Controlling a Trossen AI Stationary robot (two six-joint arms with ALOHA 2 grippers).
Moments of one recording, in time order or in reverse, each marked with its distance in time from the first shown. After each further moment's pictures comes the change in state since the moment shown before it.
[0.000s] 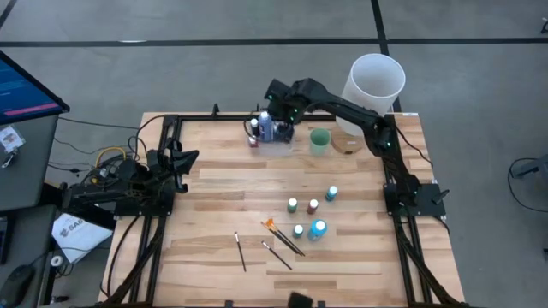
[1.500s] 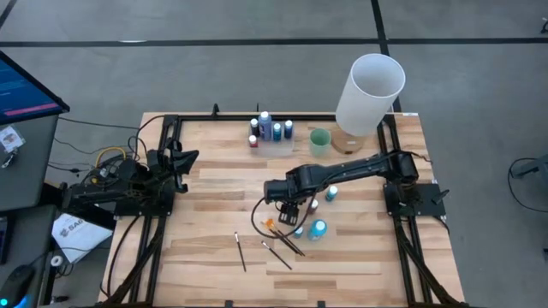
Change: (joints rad) left arm 0.000 0.000 0.000 0.000 0.000 0.000; right arm 0.562 -0.209 -0.570 0.249 0.044 0.496
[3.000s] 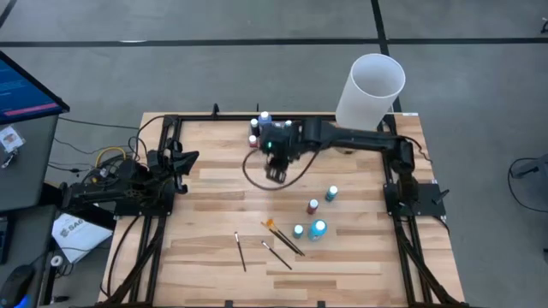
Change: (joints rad) left arm -0.016 0.000 0.000 0.000 0.000 0.000; right arm -0.242 -0.007 0.310 -0.008 0.022 -0.253
